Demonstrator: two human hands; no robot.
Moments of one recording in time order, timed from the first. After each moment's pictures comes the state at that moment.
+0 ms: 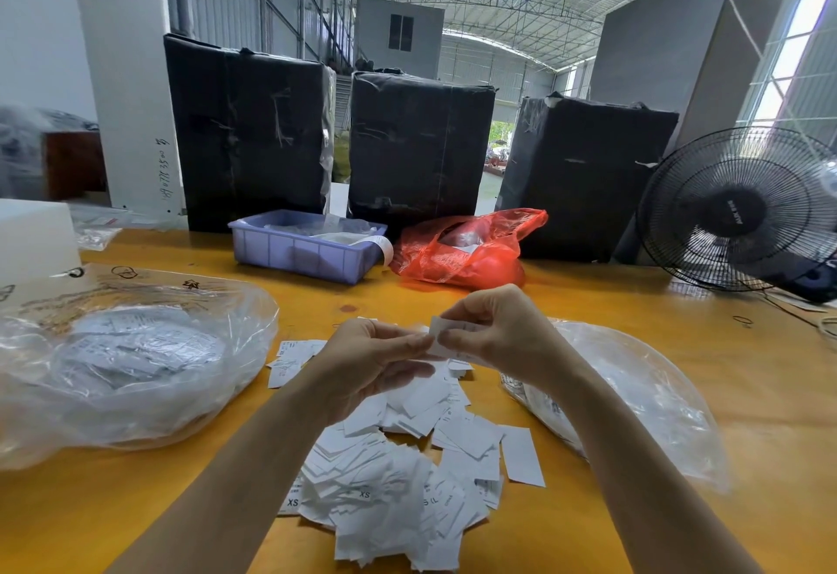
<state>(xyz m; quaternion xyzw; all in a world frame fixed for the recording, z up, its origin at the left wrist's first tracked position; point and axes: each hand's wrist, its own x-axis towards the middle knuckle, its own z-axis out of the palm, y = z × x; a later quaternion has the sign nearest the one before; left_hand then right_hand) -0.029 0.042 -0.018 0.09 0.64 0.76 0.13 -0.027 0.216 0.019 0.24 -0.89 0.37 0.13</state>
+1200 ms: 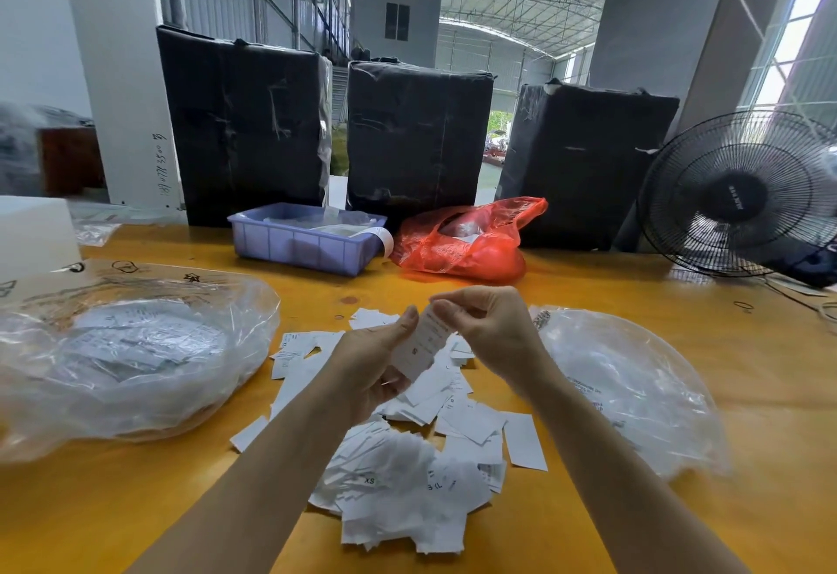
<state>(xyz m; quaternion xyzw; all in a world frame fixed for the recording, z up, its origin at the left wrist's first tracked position) -0.035 0.057 -0.033 -0.04 0.60 0.80 0.09 -0.037 0.202 -0.006 0.16 -0.83 0.51 0.18</state>
